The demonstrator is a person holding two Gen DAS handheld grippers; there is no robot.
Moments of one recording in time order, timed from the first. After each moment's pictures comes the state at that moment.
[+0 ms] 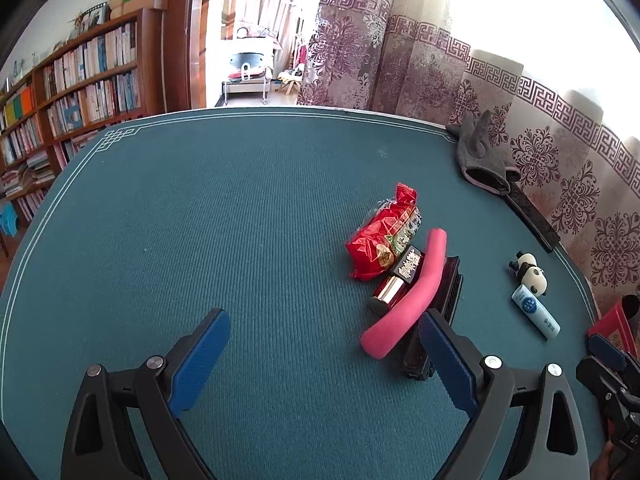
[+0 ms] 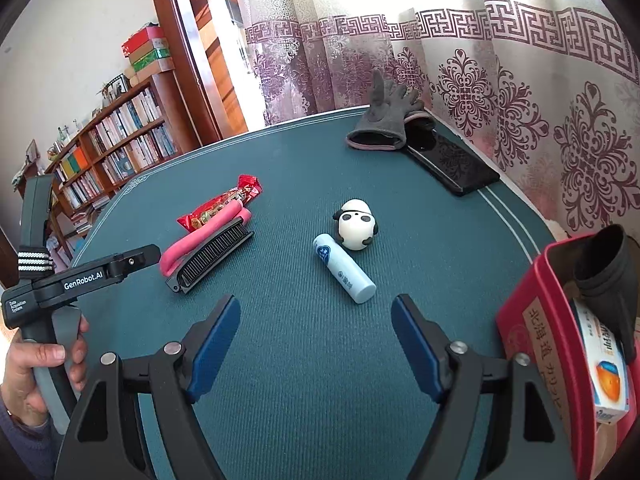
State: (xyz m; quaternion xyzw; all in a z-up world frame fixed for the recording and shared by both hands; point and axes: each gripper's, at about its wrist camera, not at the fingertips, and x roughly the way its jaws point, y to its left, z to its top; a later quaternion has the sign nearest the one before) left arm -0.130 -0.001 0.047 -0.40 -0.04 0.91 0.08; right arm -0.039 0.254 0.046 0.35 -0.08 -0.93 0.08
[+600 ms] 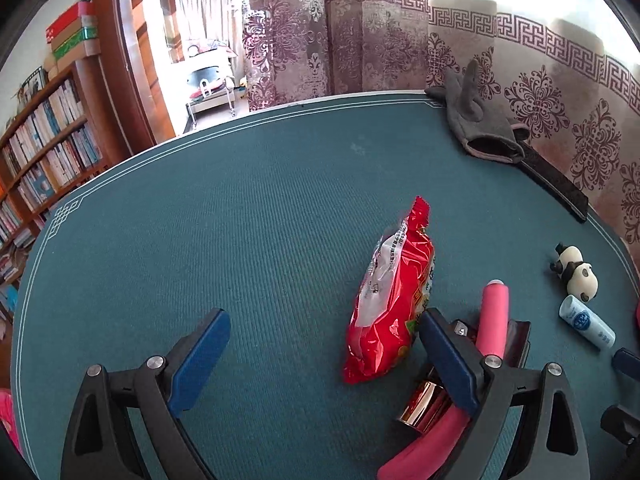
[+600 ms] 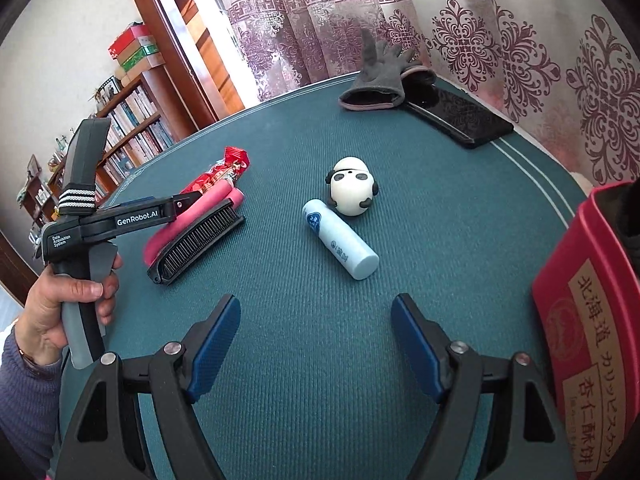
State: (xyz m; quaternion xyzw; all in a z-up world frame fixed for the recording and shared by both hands) left arm -0.201 0.044 0.027 -0.40 0.08 0.90 0.13; right arm -0.053 0.262 0.016 0.39 -0.13 -0.91 0.09
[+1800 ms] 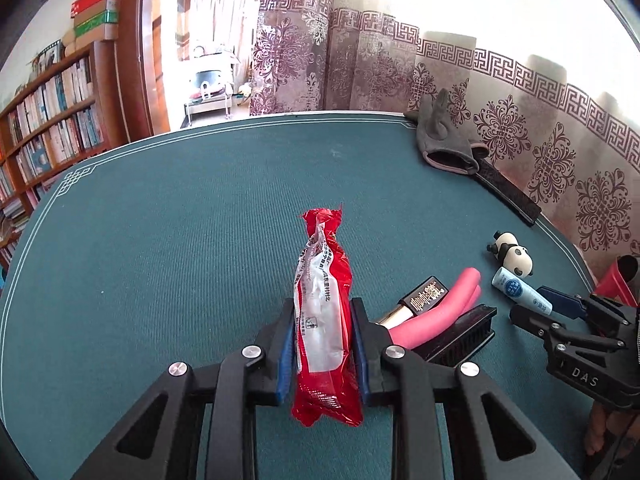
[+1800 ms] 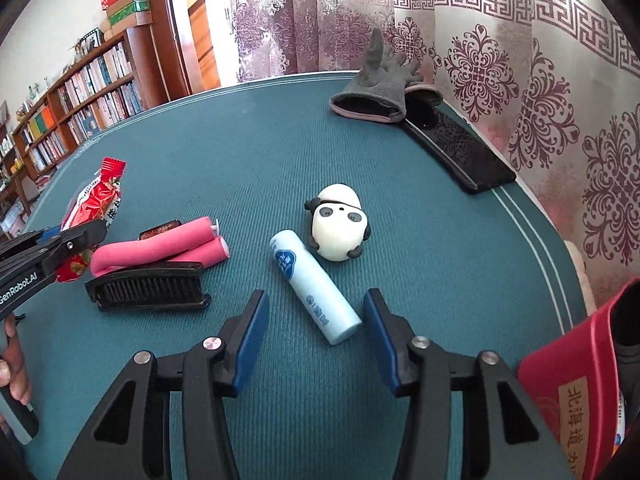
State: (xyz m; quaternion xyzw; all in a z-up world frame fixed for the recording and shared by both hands) left arm -0.134 0.027 0.042 -0.38 0.01 0.91 0.14; right arm -0.103 0.242 0.016 0.41 -0.01 -0.91 0.03
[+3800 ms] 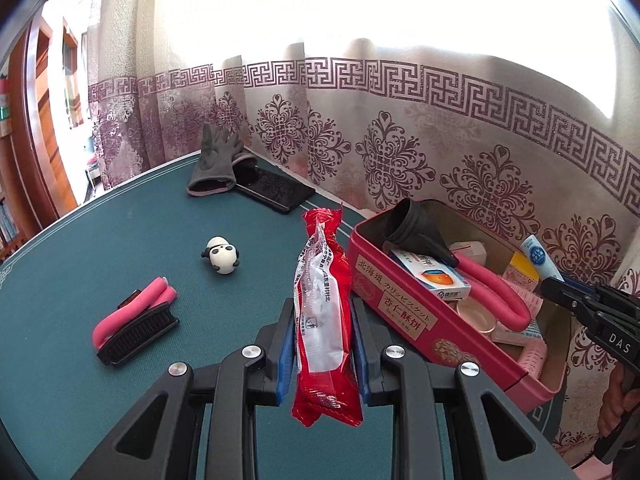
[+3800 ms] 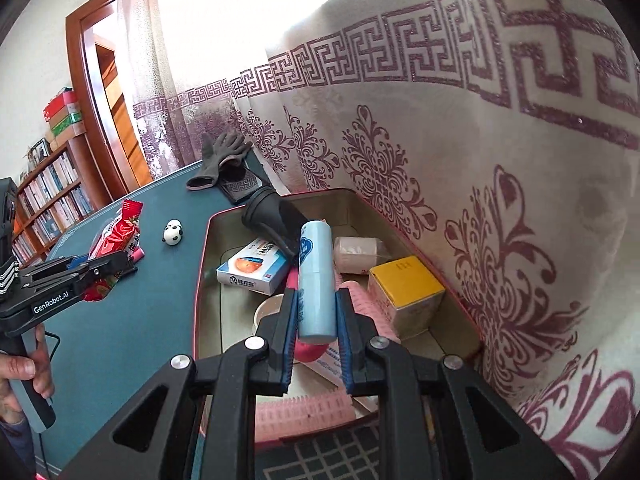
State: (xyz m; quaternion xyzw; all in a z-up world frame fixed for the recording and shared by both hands) left arm 0.023 0.218 0.102 -0.33 0.10 0.88 0.32; right arm 0.150 0.424 0.086 0.30 -0.12 -0.94 -0.11
